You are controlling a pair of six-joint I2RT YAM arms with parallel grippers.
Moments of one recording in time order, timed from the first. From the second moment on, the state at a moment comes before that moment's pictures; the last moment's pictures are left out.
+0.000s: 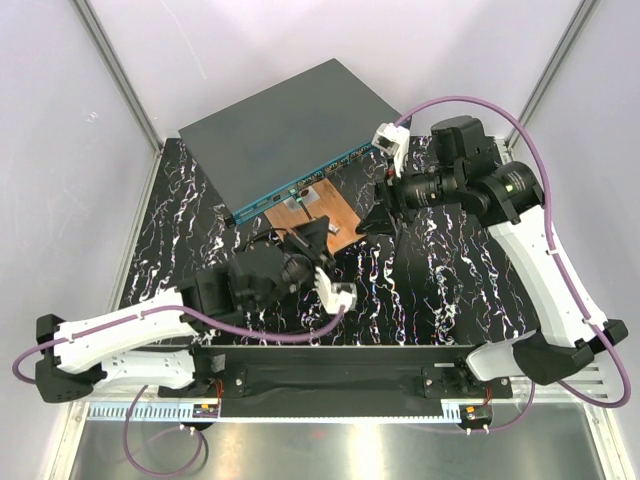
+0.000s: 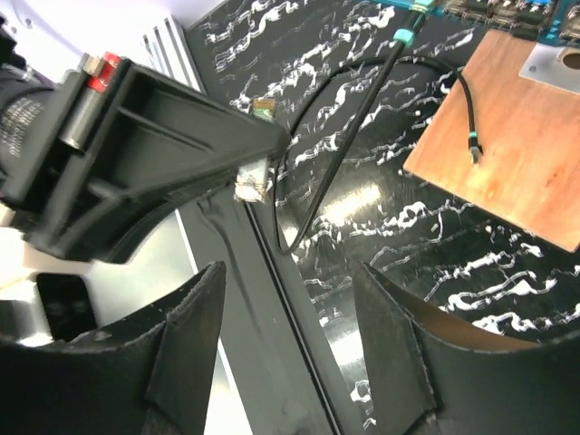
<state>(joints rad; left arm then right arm) -1.20 1.02 1.09 -0.26 -0.34 1.34 0.52 1.39 1.84 -1.08 -0.72 -0.05</state>
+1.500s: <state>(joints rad) -1.35 1.08 1.05 -0.13 -0.54 1.57 0.80 1.41 1.86 -1.09 -0.34 -0.23</state>
